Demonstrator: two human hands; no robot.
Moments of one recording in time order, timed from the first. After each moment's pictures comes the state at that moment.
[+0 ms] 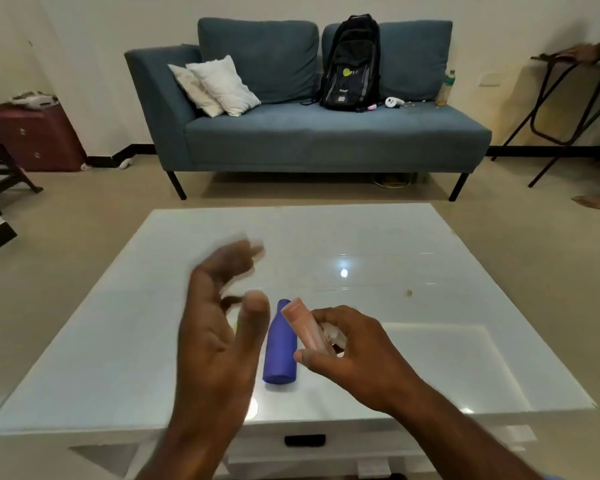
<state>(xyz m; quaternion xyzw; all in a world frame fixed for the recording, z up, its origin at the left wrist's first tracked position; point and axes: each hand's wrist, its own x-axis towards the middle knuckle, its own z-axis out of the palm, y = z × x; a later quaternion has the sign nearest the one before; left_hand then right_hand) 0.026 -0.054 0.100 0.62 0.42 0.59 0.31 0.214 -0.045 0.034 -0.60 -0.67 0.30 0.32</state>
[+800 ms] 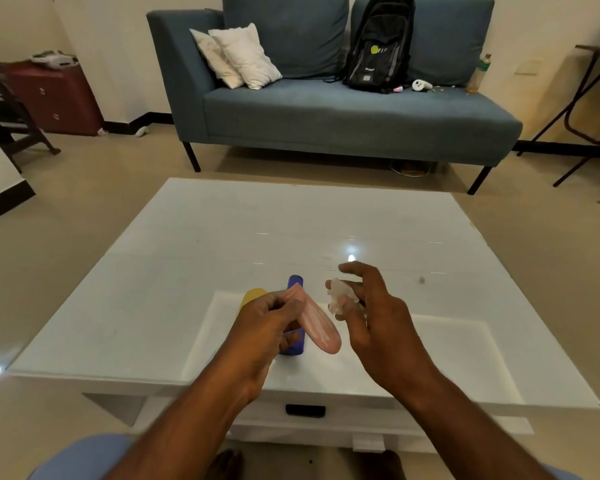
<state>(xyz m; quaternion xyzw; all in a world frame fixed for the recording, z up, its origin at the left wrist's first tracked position) 0.037 -0.023 0.037 0.41 0.58 0.38 0.60 0.213 -0.049 0.036 -0.59 -0.66 0.25 0.39</state>
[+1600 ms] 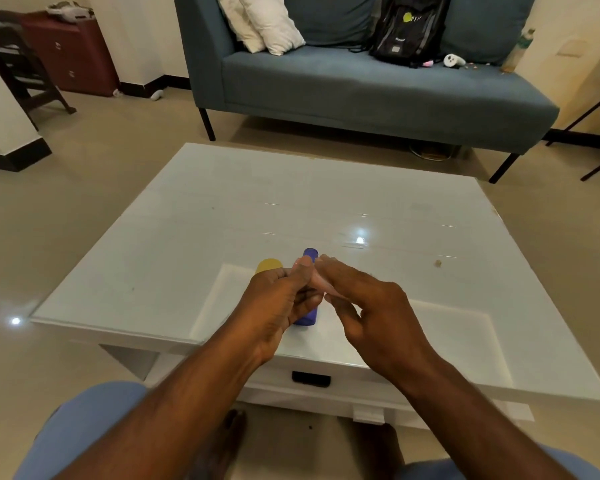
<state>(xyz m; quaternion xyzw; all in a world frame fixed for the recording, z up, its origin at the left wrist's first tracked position) 0.035 -0.025 0.038 0.33 0.52 0.44 0.65 0.198 -0.052 0.021 -0.52 -0.77 0.14 0.34</state>
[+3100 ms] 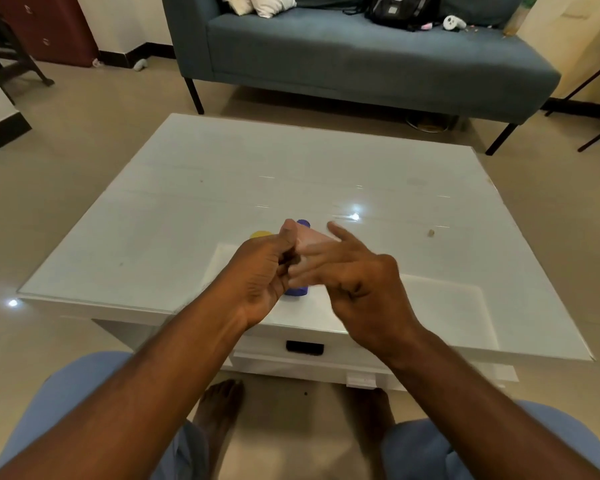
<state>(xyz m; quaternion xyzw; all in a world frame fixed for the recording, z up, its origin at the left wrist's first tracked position) 0.028 -0.023 0.040 0.28 0.49 0.44 0.70 0.187 -0.059 0.026 -0.38 -0.80 0.11 0.46</state>
